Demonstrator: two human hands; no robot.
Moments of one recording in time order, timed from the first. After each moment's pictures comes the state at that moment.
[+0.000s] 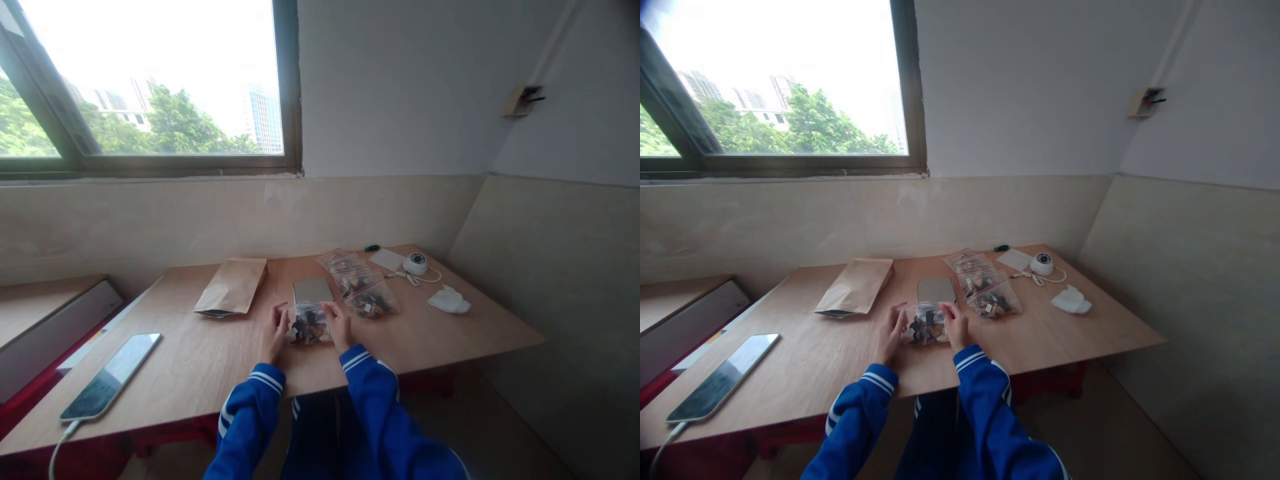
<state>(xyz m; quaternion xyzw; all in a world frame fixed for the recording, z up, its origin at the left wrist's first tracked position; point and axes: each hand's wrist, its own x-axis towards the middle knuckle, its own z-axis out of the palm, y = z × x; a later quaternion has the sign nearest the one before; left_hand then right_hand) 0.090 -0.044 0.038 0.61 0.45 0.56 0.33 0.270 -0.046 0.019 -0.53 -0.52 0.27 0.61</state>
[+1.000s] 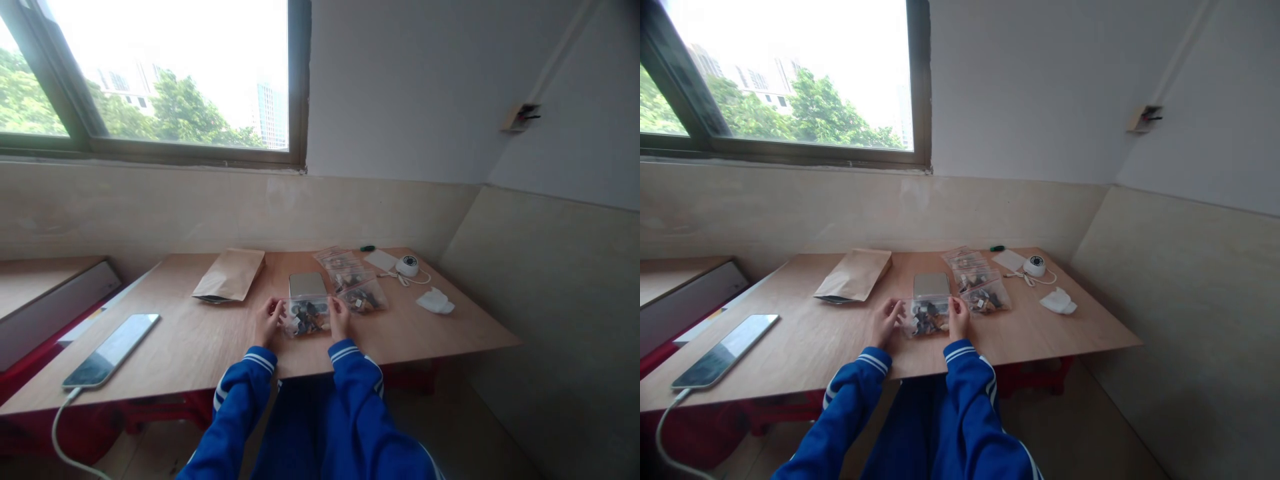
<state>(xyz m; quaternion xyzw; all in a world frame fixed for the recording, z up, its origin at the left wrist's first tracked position) 0.088 -0.041 0.031 0.58 0.44 0.57 0.38 0.288 -0.042 0.001 -0.56 -0.39 0.26 0.68</state>
